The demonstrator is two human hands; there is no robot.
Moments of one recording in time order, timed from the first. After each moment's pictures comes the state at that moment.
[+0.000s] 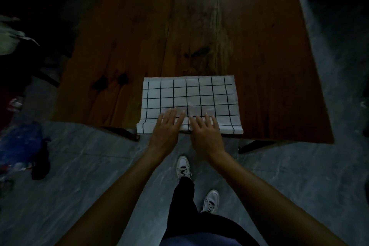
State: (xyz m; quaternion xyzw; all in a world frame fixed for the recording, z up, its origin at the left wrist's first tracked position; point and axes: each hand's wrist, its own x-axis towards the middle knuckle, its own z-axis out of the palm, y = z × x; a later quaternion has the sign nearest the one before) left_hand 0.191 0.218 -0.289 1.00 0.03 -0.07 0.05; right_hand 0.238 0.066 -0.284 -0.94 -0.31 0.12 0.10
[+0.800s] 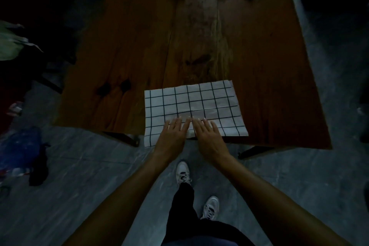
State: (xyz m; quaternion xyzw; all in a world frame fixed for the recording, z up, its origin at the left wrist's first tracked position) left_hand 0.195 0.205 -0.273 0.99 0.01 -0.11 0.08; right_hand 0.244 0.057 -0.278 -0.92 -0.35 0.12 0.13
